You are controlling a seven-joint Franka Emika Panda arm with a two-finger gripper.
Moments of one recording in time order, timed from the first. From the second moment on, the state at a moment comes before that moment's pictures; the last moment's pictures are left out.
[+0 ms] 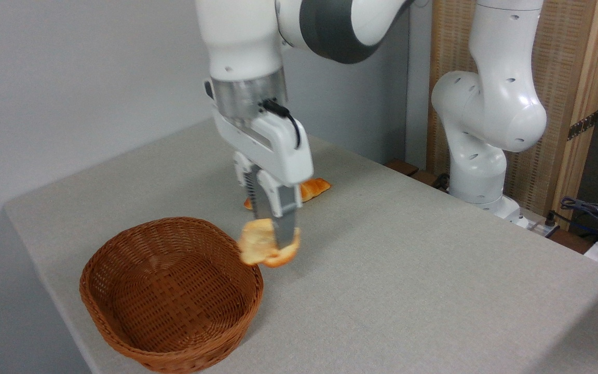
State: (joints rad) arm -0.26 -0.14 0.24 -1.99 0.05 1.90 0.86
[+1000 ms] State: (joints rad) arm -0.26 -0.08 0.19 -1.98 -0.03 2.08 0.80
